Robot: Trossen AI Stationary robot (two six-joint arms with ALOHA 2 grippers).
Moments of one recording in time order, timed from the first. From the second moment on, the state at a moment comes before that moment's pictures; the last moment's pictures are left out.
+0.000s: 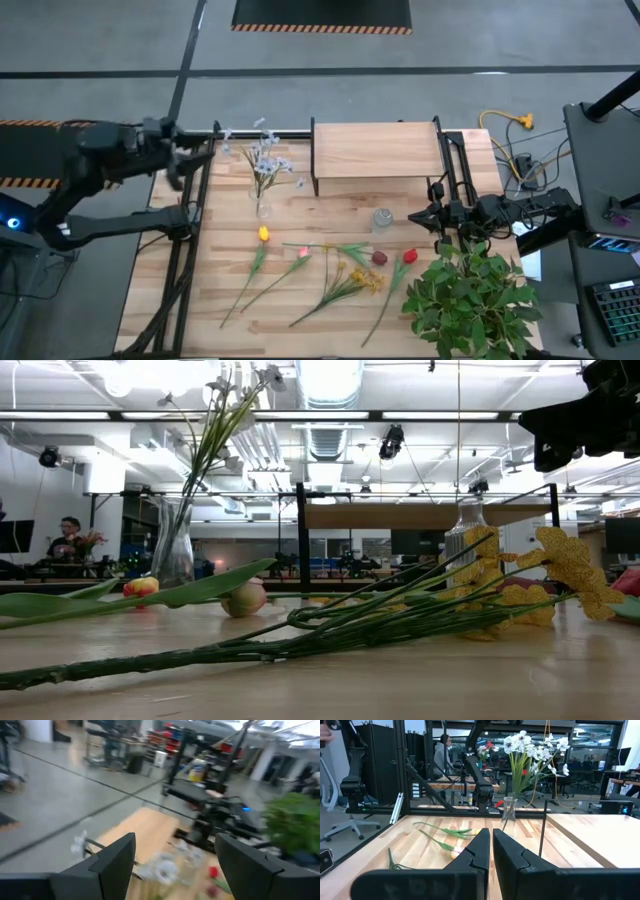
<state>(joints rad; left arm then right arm) 0.39 0.61 1.16 -0.68 0.05 -0.25 0.24 0.03 0.02 0.09 0.21 -0.01</state>
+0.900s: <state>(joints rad) 0.07 0.90 1.25 -0.66 -0.03 -0.27 0.23 0.03 0.02 0.09 0.21 -0.01</state>
